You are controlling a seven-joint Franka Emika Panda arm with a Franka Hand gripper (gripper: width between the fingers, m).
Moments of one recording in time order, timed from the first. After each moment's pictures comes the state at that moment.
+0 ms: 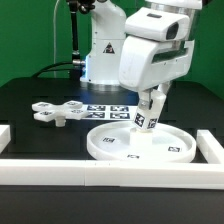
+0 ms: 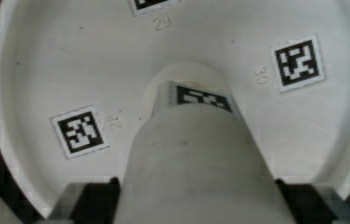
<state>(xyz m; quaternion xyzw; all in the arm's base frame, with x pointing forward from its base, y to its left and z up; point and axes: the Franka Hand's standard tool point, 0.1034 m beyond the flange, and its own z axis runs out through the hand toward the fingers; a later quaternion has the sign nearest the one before) 0.550 0.045 0.082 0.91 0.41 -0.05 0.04</state>
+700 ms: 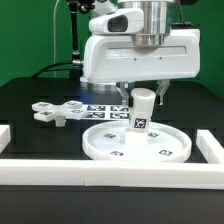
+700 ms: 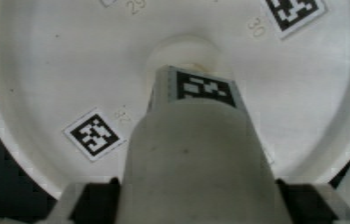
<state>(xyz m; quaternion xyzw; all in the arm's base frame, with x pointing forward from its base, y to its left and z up) 0.552 0.029 0.081 1.00 0.09 0.04 -0.01</state>
